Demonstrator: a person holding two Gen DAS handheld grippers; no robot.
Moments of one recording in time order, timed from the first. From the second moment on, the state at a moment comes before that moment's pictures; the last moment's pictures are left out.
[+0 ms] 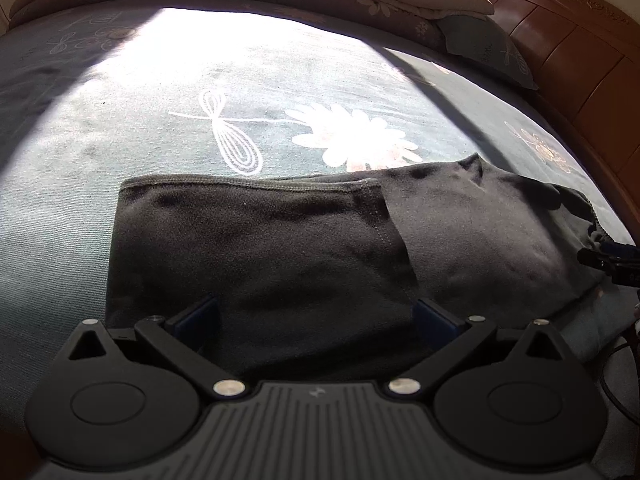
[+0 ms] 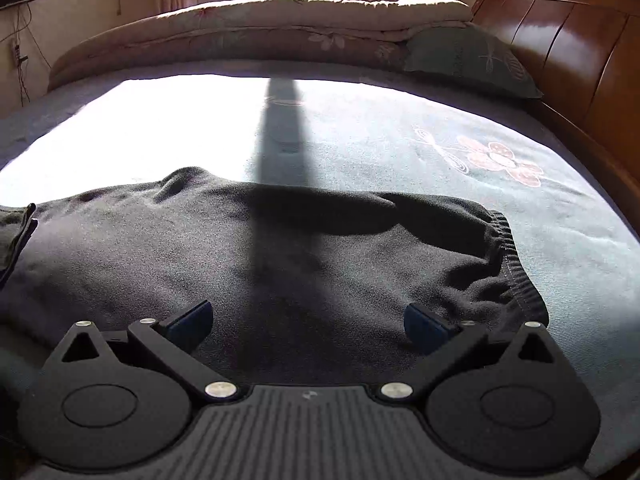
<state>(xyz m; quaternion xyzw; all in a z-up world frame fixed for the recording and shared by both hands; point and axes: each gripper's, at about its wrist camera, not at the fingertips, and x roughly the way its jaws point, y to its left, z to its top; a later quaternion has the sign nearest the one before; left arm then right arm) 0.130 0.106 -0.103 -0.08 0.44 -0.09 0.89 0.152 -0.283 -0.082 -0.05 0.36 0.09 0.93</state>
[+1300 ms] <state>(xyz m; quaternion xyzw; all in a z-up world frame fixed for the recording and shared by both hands) 0.140 0.109 -0.102 -0.09 0.45 -0.09 0.88 0.270 -0.218 -0.098 0.03 0.36 0.23 0.91</state>
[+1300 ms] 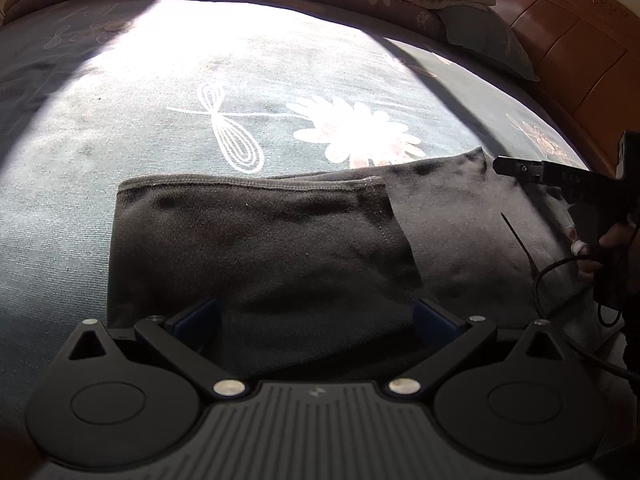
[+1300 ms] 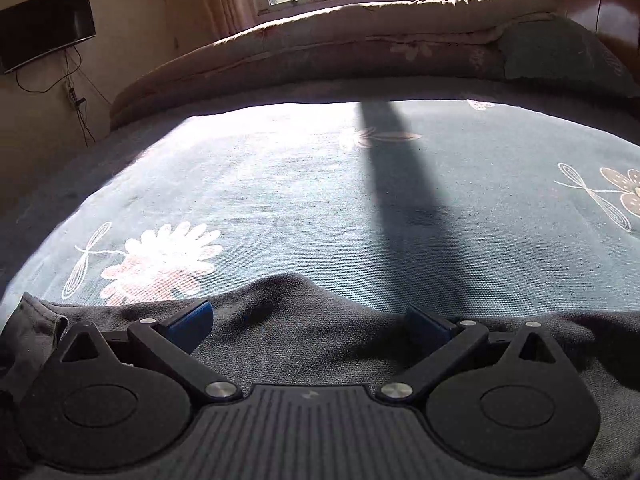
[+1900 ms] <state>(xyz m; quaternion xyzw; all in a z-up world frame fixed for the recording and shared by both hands) 0.140 0.111 -0.102 -0.09 0.45 -0.09 0.88 0.269 -0.307 -0.093 0.04 0.33 0.07 0.94</state>
